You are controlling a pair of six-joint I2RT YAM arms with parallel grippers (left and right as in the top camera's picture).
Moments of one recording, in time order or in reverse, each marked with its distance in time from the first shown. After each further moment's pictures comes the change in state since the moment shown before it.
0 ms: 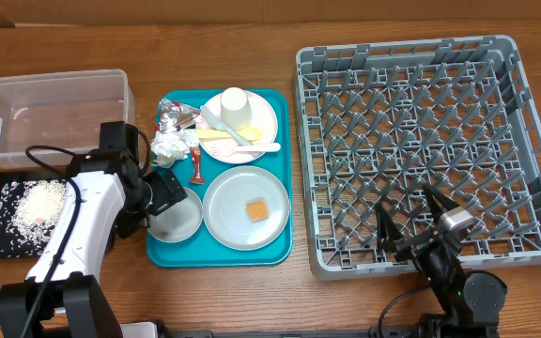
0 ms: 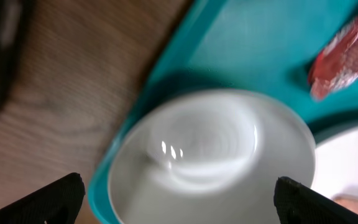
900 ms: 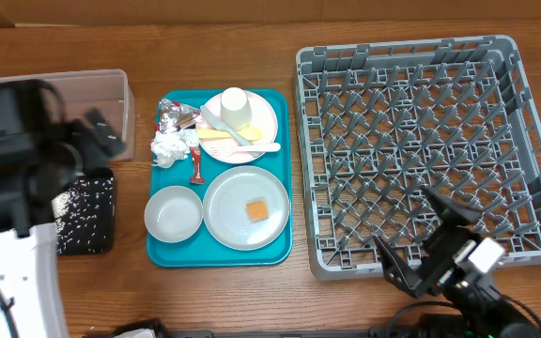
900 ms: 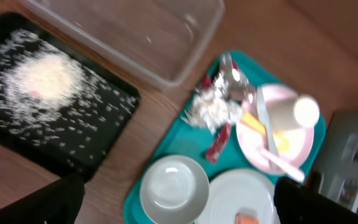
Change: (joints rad) left arm 0.124 -0.254 0.623 -0.322 -0.121 0.048; right arm 0.000 0.073 0.229 0.310 -0.283 0.159
